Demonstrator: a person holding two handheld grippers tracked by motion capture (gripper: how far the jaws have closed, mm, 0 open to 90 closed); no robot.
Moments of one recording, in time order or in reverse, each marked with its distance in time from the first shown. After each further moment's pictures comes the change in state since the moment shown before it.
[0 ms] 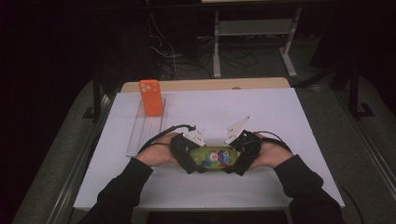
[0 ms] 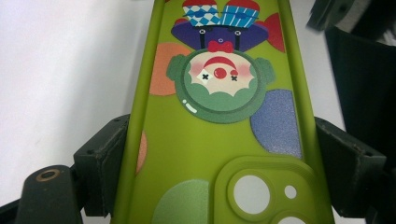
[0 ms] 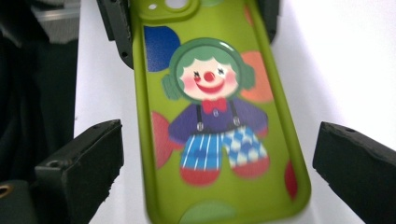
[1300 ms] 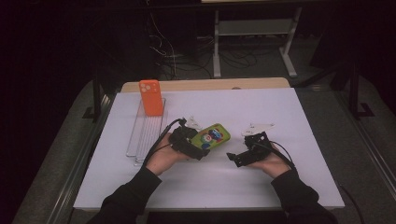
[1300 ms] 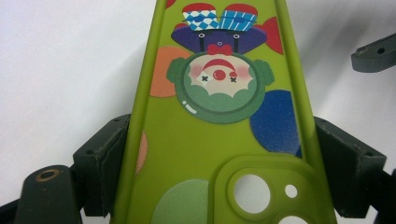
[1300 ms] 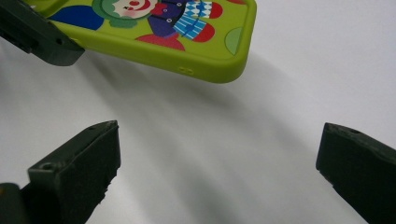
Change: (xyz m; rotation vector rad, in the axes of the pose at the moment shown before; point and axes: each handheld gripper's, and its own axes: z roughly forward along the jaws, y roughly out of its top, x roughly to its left) left arm 0.013 -0.004 0.004 -0.013 0.338 -0.383; right arm -0.001 -0.052 0.012 -0.181 -0.367 0.466
